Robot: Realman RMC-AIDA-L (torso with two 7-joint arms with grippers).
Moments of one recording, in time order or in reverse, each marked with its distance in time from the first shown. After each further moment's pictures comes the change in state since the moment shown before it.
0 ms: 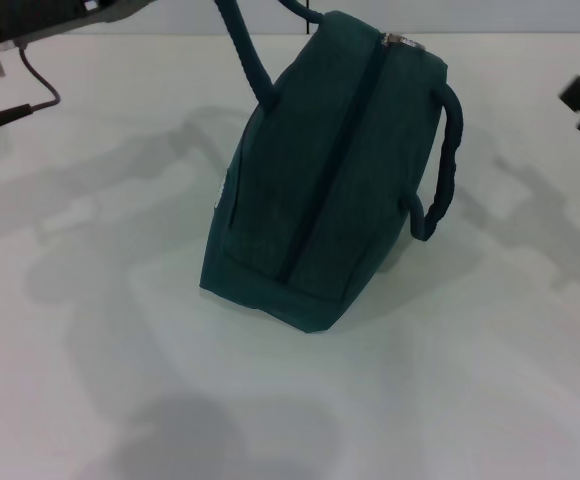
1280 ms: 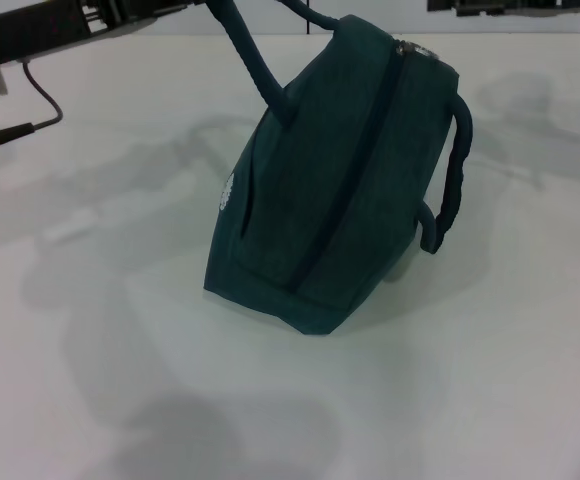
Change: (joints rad) left arm 0.013 -0.004 0.006 -0.010 0.001 0.036 0.058; right arm 0.505 -0.181 0.113 -0.241 -0.837 0.243 1.148
